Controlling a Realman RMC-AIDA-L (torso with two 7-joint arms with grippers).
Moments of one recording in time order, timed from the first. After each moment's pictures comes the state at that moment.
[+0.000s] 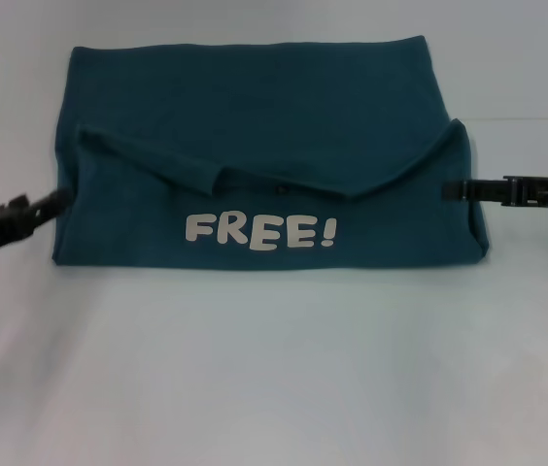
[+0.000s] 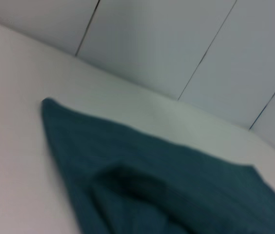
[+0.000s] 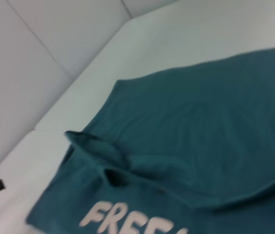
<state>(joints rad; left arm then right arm) -0.45 -2.13 0.41 0.65 1.90 1.11 -1.64 0.68 1.97 -0.58 -0.60 -2.16 -1.32 2.00</state>
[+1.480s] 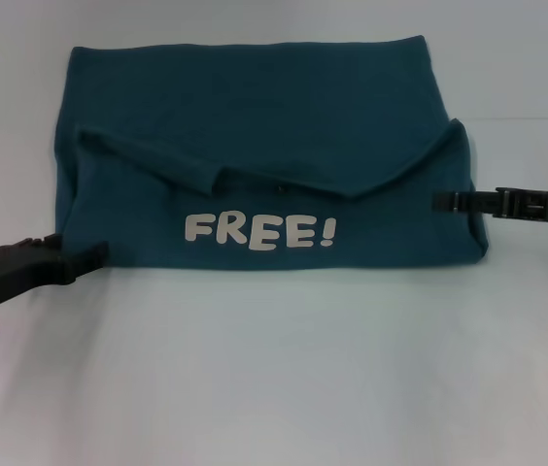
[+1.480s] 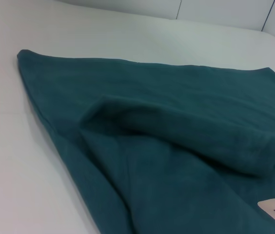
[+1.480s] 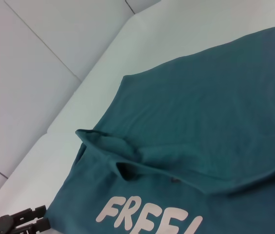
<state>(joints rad) -0.47 -2.16 0.61 0.66 2.02 0.89 -1.56 0.66 2.00 -0.56 -0.60 -2.16 -1.33 2.02</state>
